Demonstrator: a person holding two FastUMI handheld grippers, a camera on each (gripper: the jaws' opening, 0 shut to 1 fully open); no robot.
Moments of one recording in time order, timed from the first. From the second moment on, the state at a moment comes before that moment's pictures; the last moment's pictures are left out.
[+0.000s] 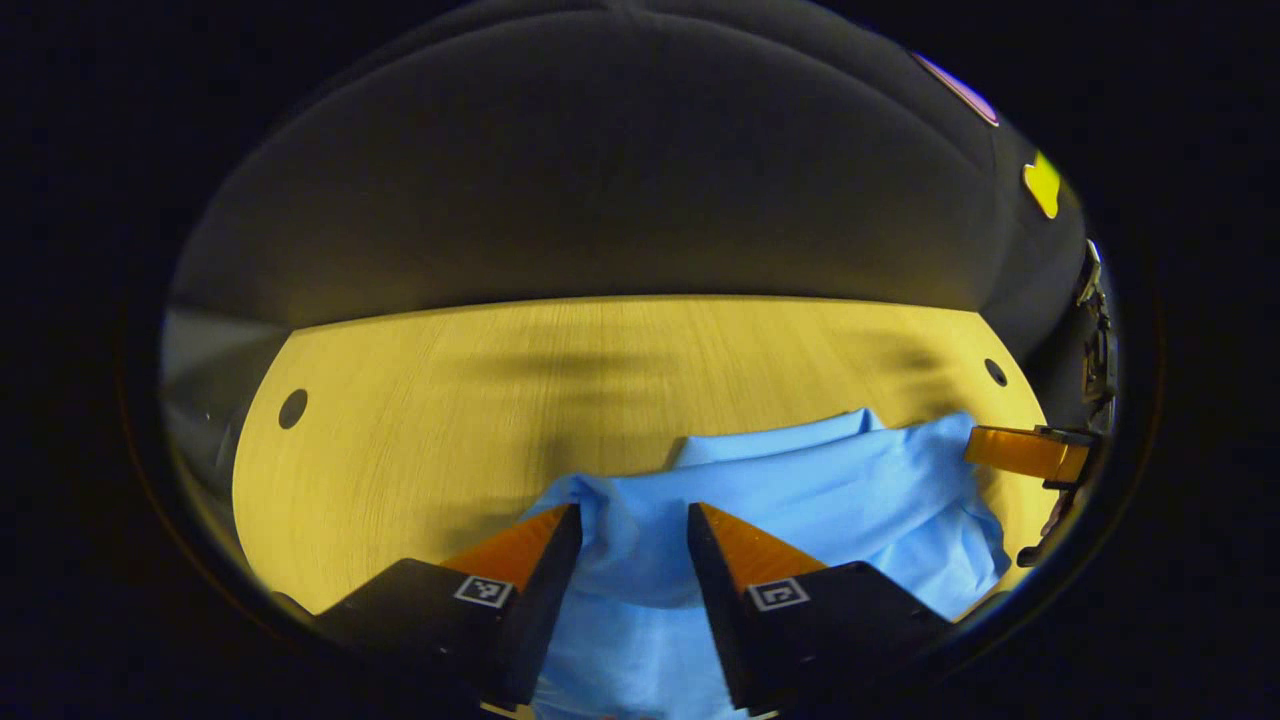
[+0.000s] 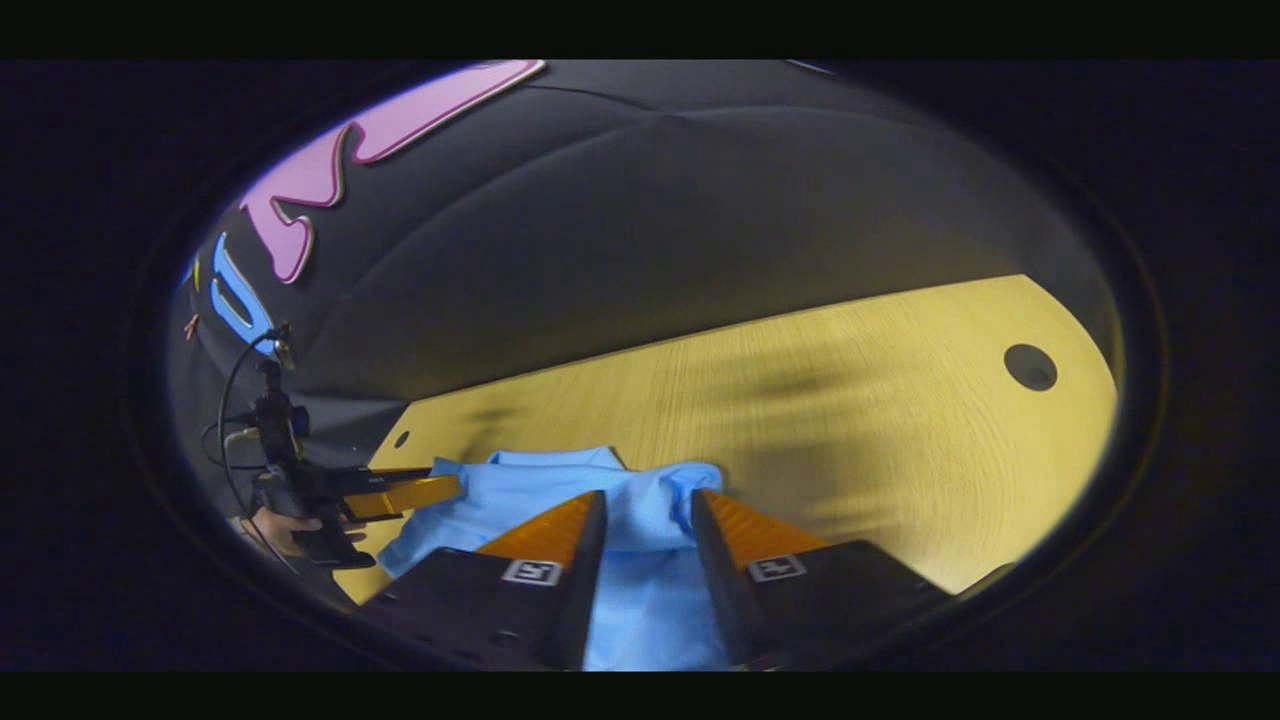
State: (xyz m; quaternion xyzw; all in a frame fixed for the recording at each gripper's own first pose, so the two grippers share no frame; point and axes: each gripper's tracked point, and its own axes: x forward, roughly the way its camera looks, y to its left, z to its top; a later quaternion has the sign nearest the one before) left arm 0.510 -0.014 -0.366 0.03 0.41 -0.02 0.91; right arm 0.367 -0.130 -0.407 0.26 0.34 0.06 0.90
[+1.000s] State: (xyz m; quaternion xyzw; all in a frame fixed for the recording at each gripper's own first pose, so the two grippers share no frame) left arm 0.228 -0.014 0.013 0.02 0.07 -0.05 1.00; right arm 0.140 -0.081 -0.048 0.05 0.06 -0.01 1.00
